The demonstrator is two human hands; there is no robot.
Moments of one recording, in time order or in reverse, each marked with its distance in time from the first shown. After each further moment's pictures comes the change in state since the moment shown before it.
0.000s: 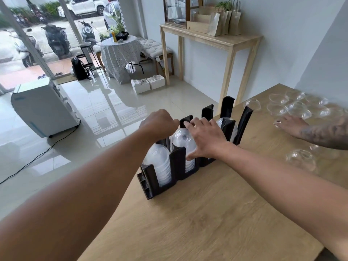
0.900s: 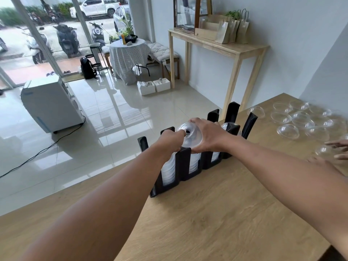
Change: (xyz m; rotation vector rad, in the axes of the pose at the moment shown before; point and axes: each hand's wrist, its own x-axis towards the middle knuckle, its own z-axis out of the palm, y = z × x) left_hand -0.036 -0.004 0.033 -0.675 -0.134 -0.395; right_hand 0.000 0.008 -0.036 0.550 -0.102 -0.012
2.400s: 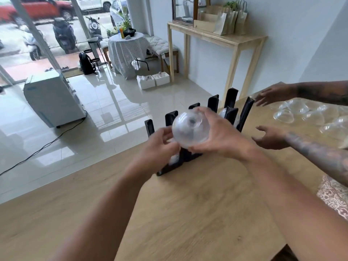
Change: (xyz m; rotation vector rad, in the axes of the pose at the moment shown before) left_hand -0.120 -0.080 -0.053 -0.161 -0.196 0.474; right_hand -0.119 -0.086 -0.013 0.400 0.162 0.016
